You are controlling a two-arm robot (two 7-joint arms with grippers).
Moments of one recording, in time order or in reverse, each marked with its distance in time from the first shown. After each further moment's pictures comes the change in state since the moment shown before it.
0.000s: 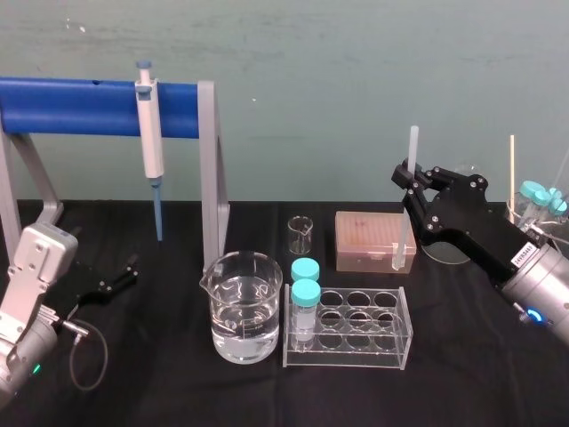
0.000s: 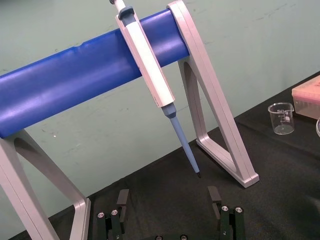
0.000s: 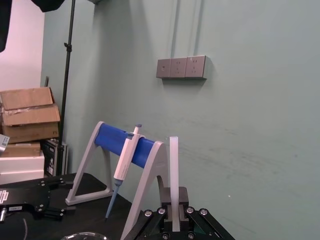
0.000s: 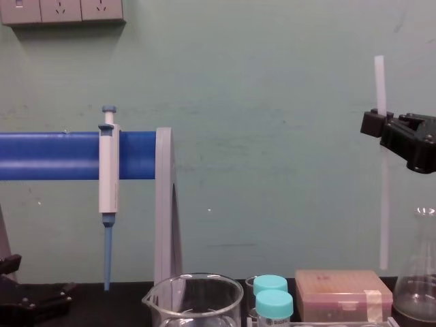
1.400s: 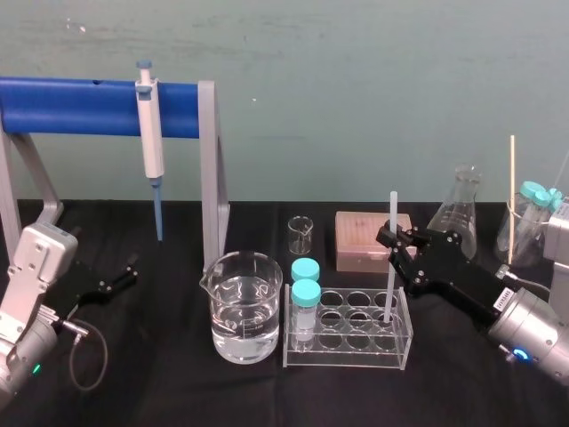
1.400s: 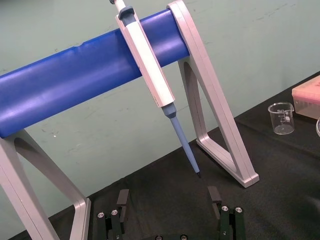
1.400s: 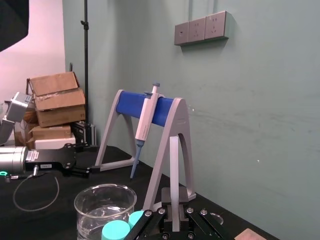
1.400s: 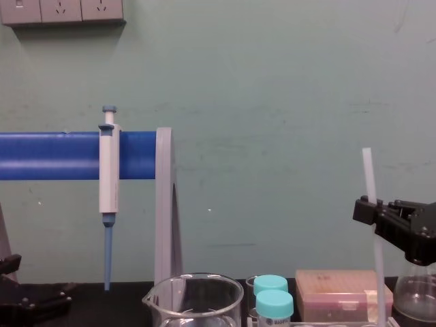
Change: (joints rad) left arm 0.000 0.000 0.000 0.000 0.000 0.000 0.000; right arm 0.042 0.012 -0.084 0.213 0.078 -0.065 0.142
